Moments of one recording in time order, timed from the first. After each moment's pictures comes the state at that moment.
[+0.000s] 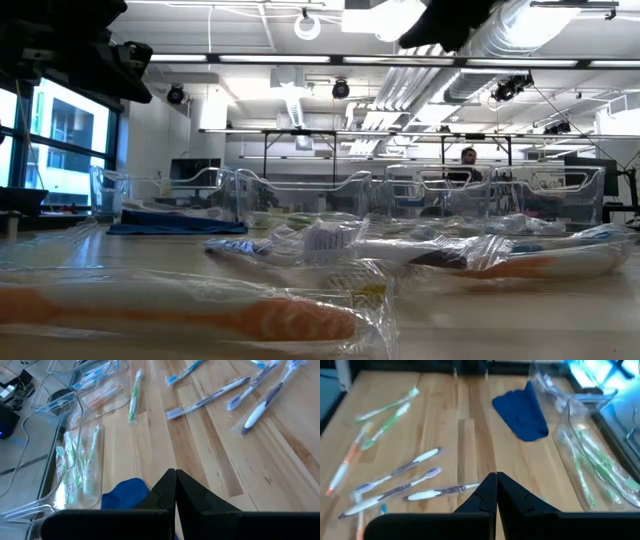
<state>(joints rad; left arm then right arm) 0.00 0.45 0.51 -0.58 -0.12 0.40 0.13 1.17 0.95 -0.34 0.19 0.07</state>
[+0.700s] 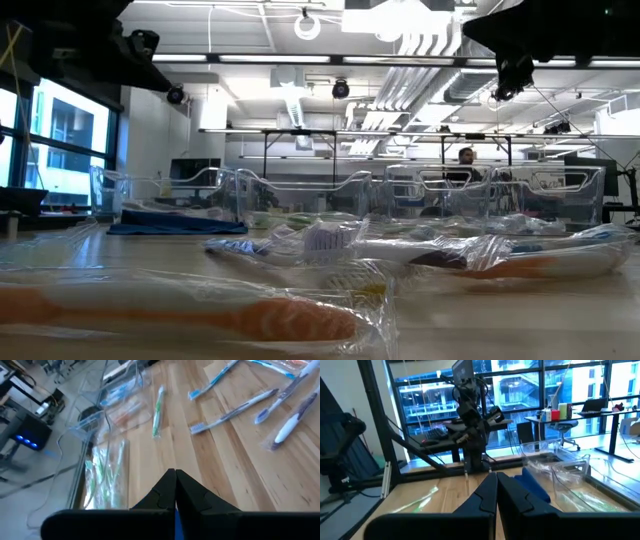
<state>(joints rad) 0.00 0.49 0.51 -0.45 -0.19 0.47 0.13 0.61 0.21 0.52 0.21 0.11</state>
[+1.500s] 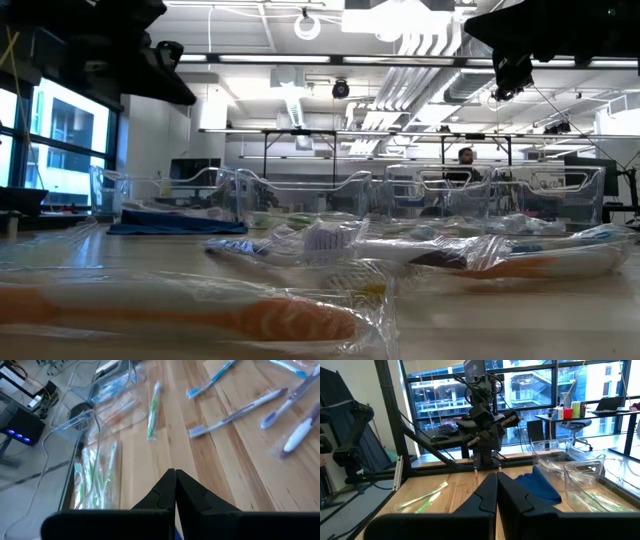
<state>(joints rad) 0.00 0.69 0.51 -0.28 -0.19 0.45 0.13 0.63 0.21 0.52 0.15 0.10</state>
